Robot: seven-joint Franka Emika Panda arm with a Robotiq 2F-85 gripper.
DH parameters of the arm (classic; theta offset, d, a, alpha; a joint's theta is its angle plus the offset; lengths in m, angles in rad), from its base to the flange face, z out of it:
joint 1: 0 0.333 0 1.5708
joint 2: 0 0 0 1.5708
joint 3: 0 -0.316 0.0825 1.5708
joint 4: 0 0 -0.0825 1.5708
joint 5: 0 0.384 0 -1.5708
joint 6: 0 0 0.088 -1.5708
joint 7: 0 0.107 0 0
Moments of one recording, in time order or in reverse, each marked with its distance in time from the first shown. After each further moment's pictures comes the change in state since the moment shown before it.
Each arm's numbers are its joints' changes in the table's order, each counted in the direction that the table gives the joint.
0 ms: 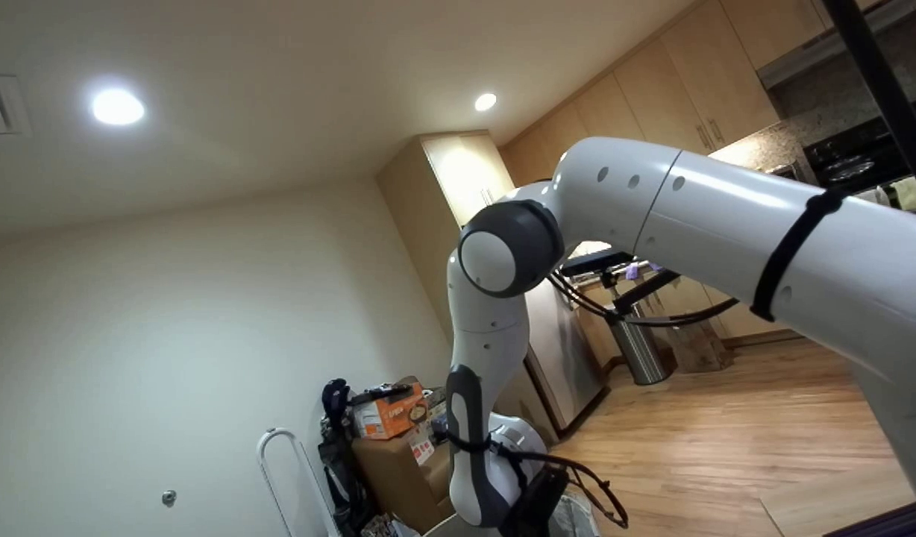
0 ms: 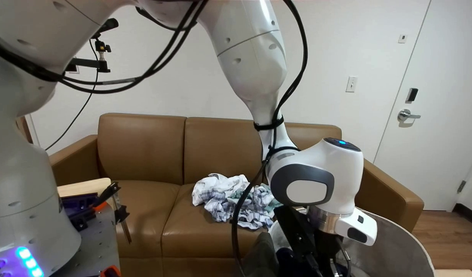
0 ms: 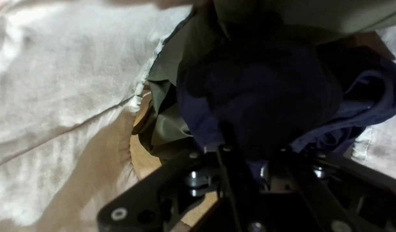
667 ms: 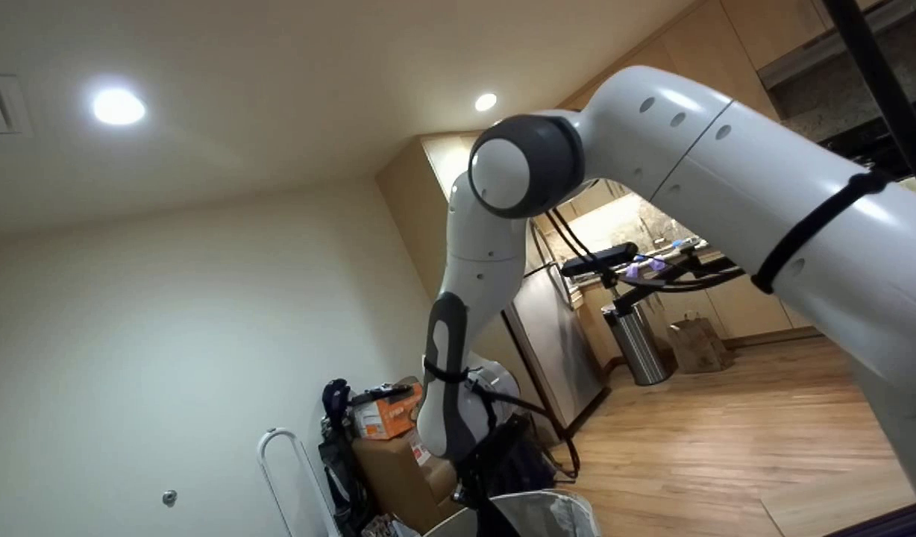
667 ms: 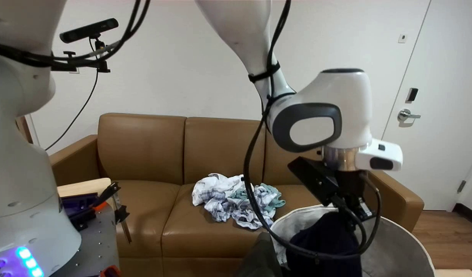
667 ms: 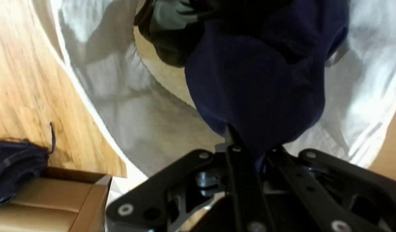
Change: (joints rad) arm -0.007 0.284 -0.028 0.115 0.000 -0.120 -0.051
